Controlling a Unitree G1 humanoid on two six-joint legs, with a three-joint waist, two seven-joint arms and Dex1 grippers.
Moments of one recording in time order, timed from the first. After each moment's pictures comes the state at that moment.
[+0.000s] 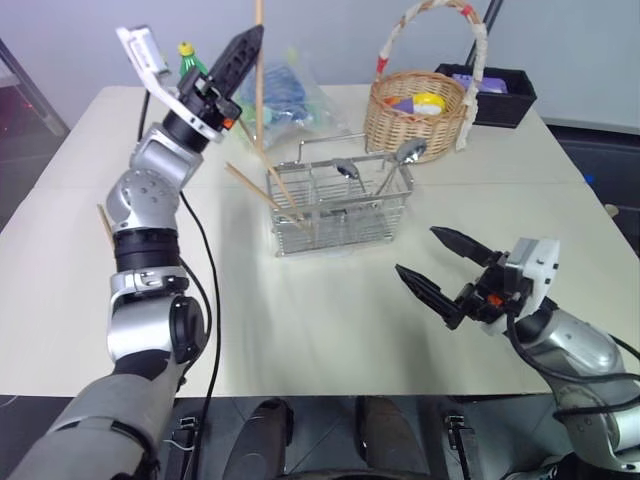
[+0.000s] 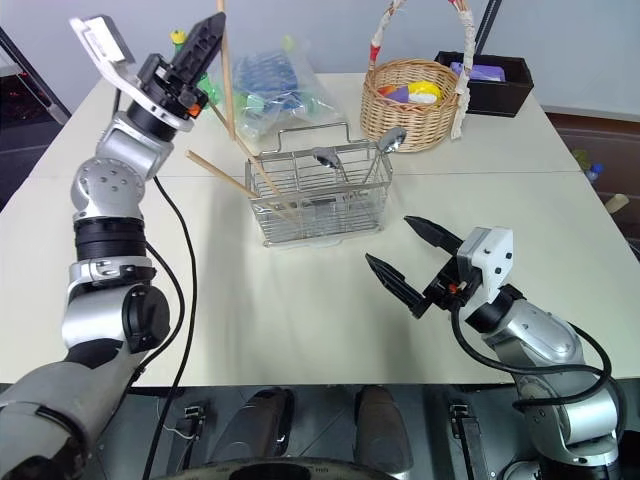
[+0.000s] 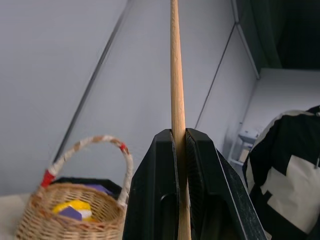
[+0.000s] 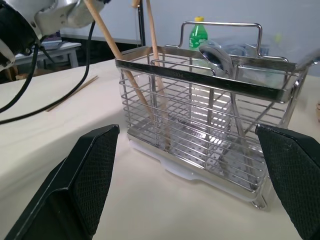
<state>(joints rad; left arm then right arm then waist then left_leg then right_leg) -1.03 0.29 0.36 0.49 -0.82 0.46 -0.89 0.12 -0.55 -0.23 -0.63 0.64 0.33 0.65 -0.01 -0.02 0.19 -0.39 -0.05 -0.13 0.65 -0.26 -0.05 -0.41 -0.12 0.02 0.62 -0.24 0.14</state>
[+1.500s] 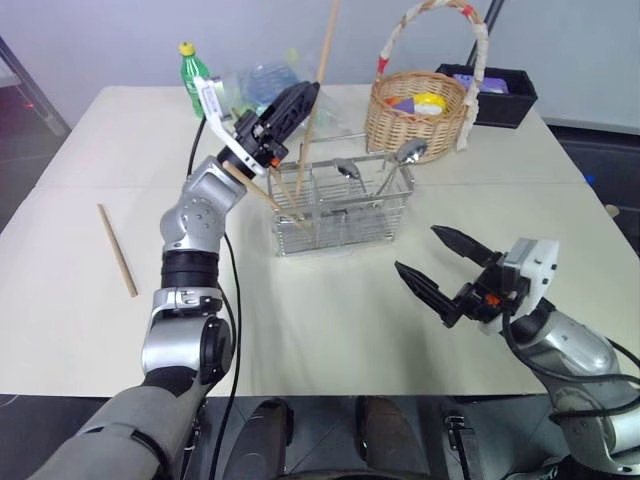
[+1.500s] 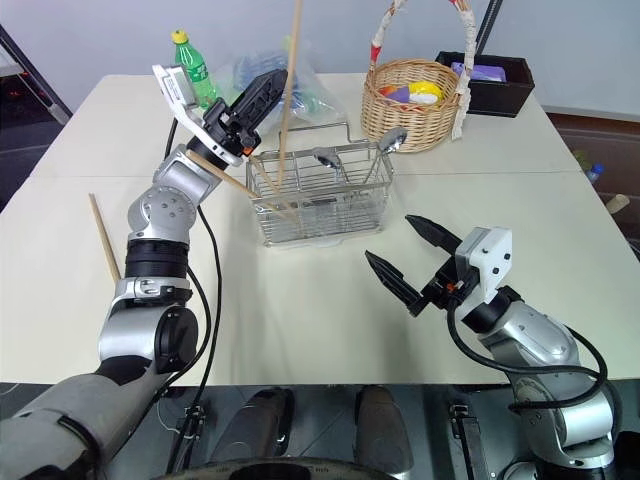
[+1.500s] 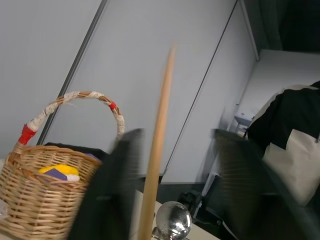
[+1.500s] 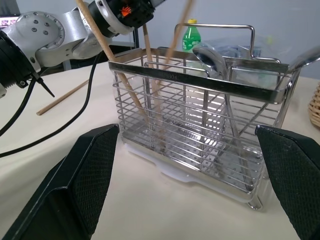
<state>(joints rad) -0.95 0.16 0.28 0.45 -0.72 0.39 -0.89 0.12 -0.54 -0.21 -0.63 0.63 0.33 0.61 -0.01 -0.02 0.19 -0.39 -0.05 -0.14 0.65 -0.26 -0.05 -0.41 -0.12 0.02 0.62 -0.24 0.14</state>
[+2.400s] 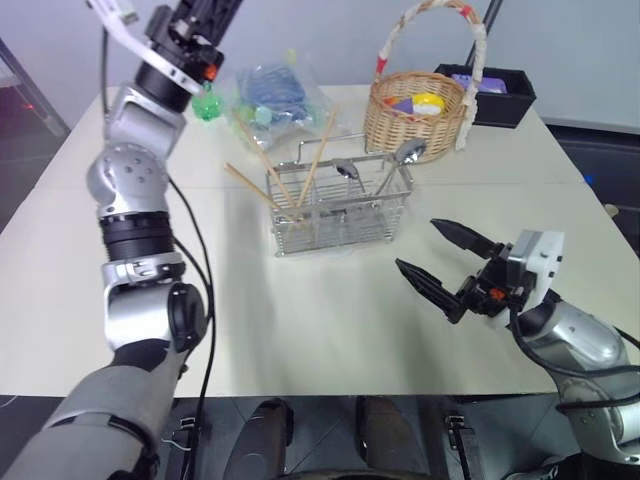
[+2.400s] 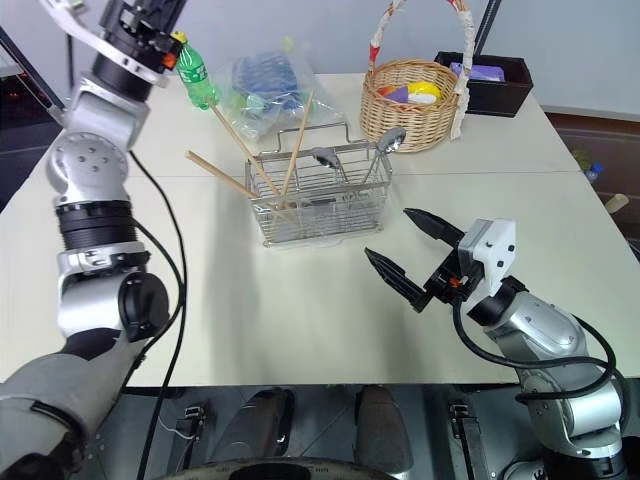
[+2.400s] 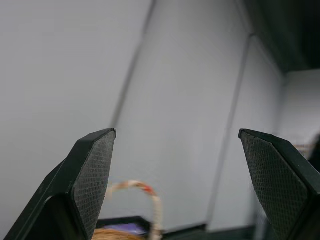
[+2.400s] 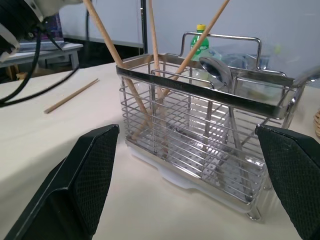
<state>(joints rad) -1.10 0.35 0.39 0.37 -0.78 0.40 -0.70 0.07 -0.58 -0.23 -0.62 0.66 0.34 0.66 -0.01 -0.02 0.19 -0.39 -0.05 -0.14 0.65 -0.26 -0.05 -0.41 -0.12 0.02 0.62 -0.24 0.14</state>
